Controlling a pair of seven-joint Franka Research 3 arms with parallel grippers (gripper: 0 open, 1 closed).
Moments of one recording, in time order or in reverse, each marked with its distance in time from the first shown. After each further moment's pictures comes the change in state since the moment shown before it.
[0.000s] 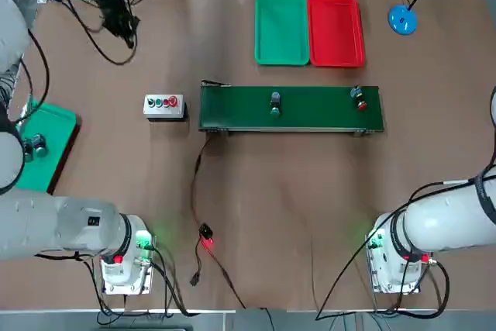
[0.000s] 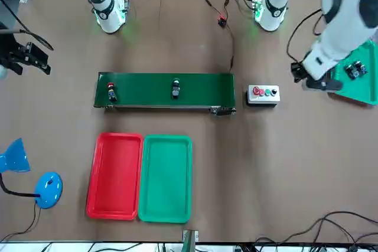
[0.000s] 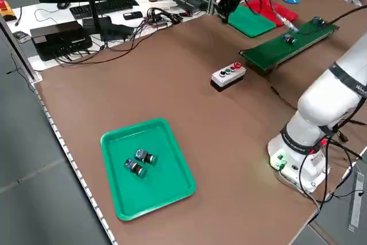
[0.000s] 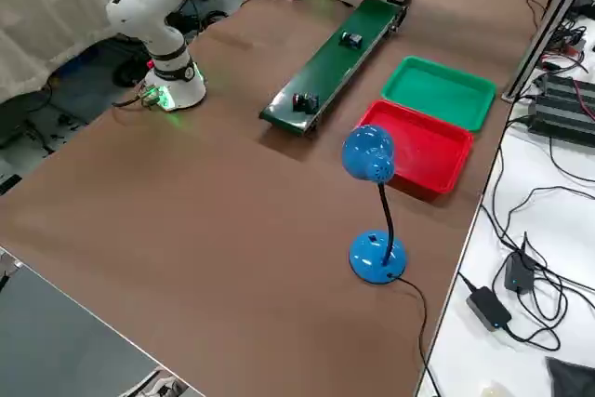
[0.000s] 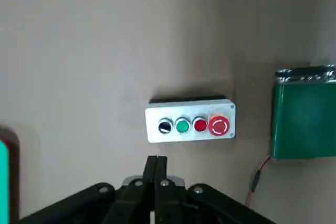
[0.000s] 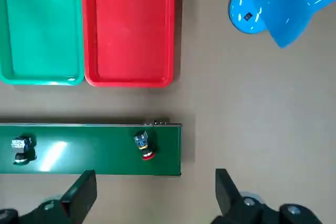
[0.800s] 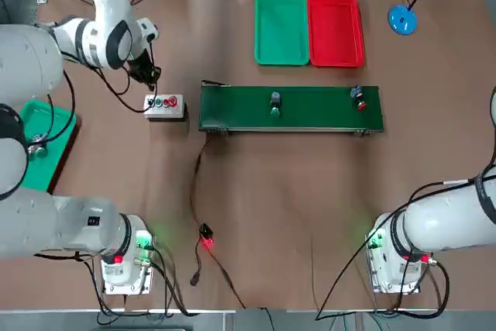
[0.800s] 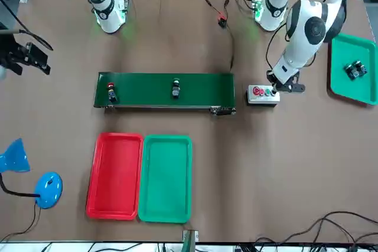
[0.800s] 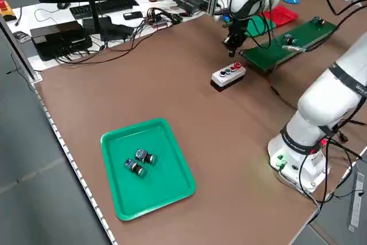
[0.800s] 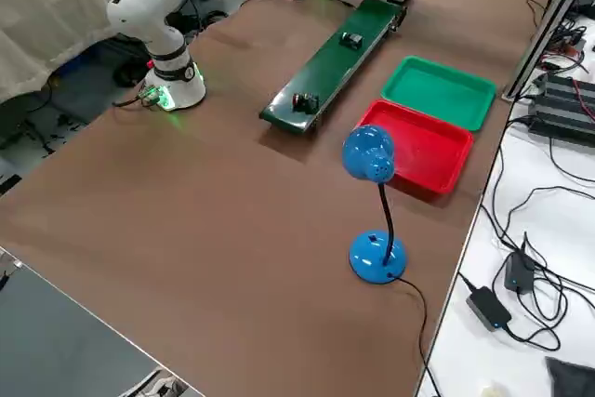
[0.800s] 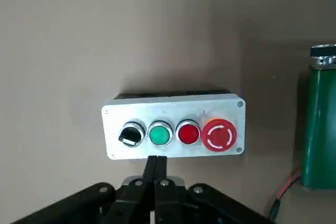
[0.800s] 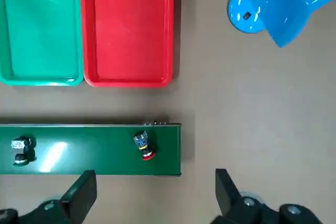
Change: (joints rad) left arm 0.005 0.024 -0.089 -0.333 -0.012 0.385 -0.072; right arm -0.002 0.000 -0.002 0.000 0.000 0.000 0.003
